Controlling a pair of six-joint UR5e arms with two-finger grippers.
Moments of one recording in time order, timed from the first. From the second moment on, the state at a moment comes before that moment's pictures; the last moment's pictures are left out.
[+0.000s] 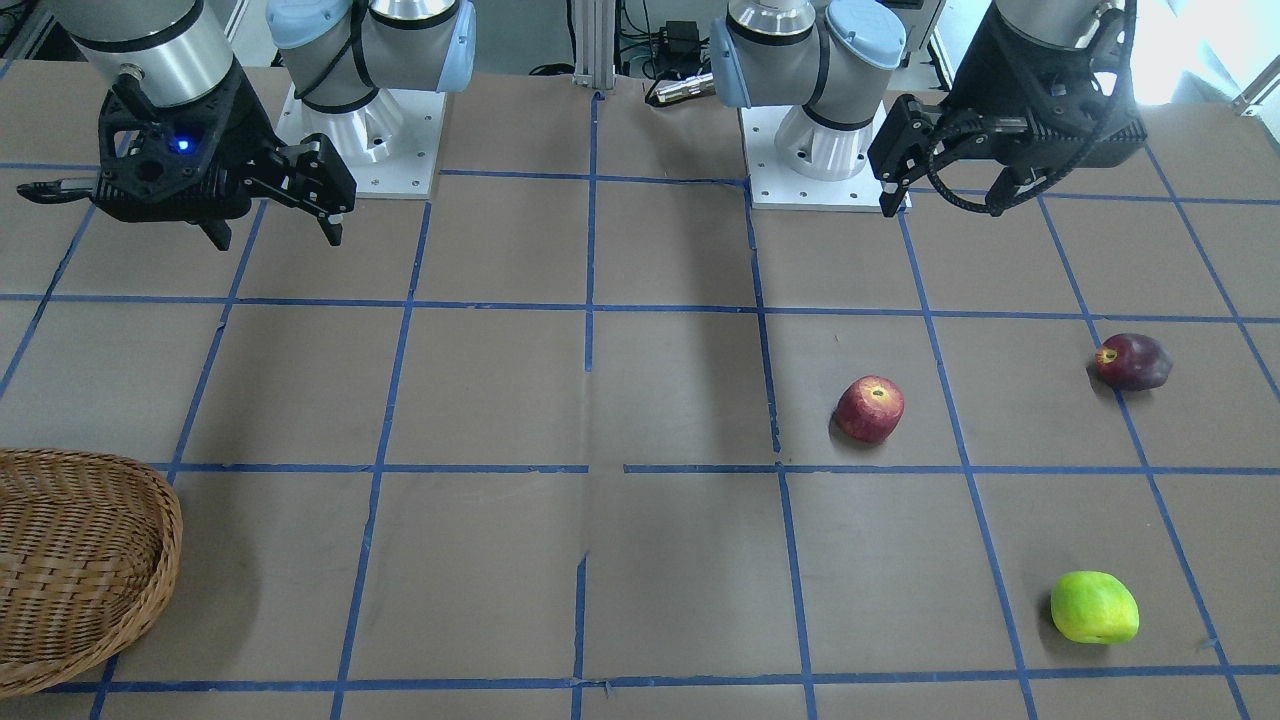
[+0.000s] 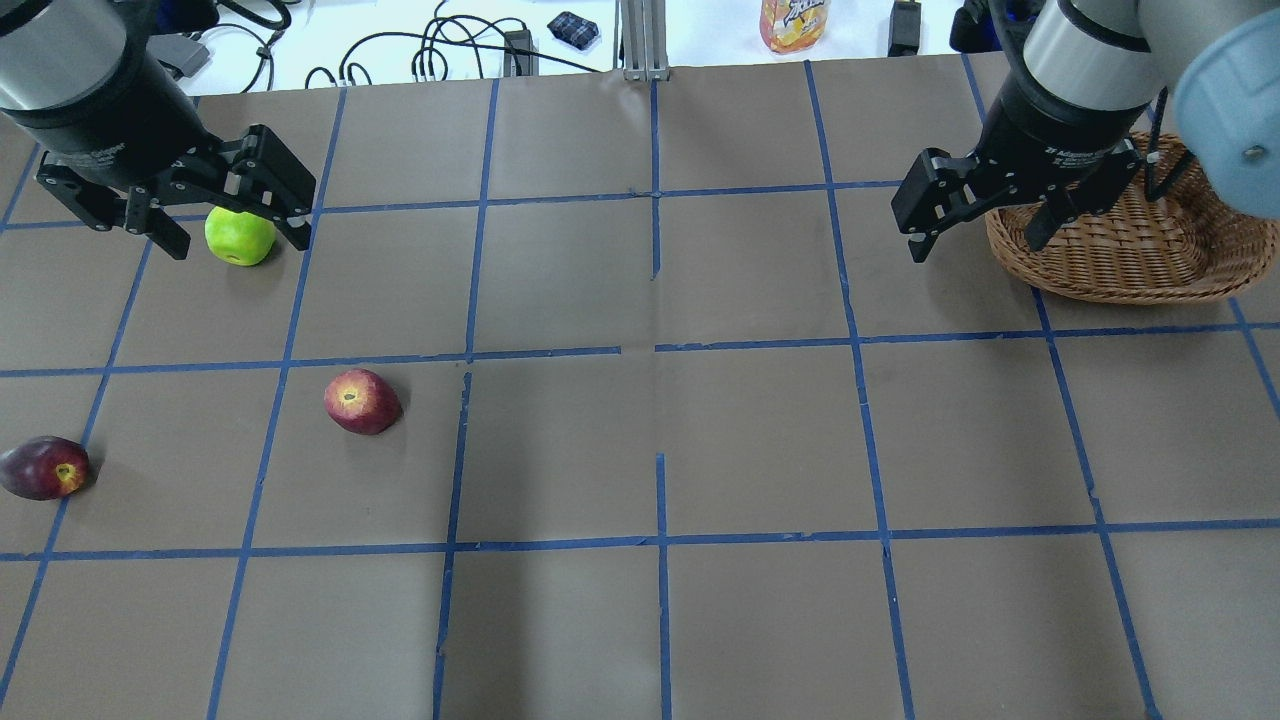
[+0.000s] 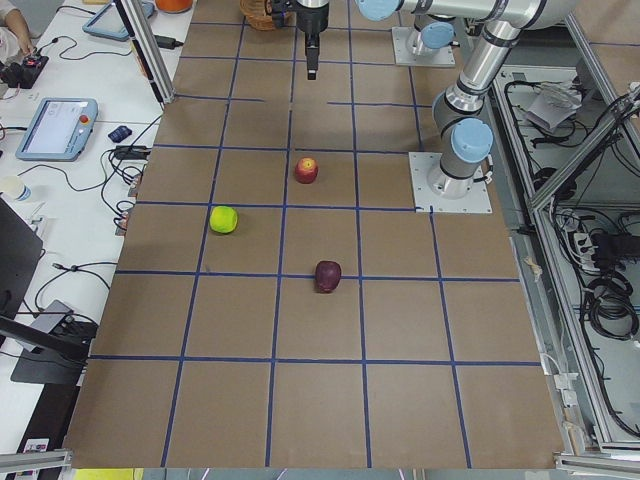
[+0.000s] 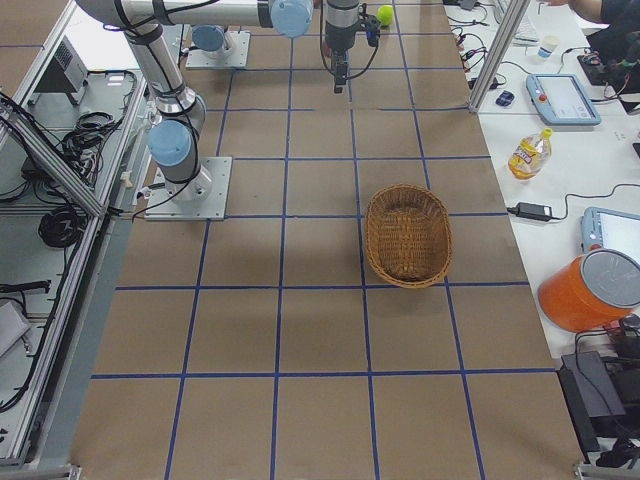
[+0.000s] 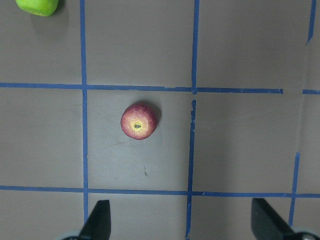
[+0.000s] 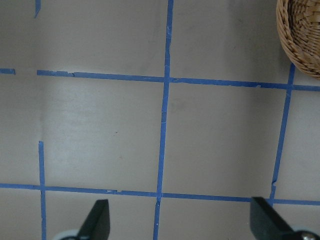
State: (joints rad) left arm -1.46 -1.49 -1.53 -1.68 1.58 0.07; right arm 1.53 -1.61 1.61 -1.55 -1.56 -0.11
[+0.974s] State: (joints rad) left arm -1.47 -1.48 -1.53 -1.69 1.58 0.07; right arm 1.52 -1.61 1.61 -1.54 -1.56 -0.11
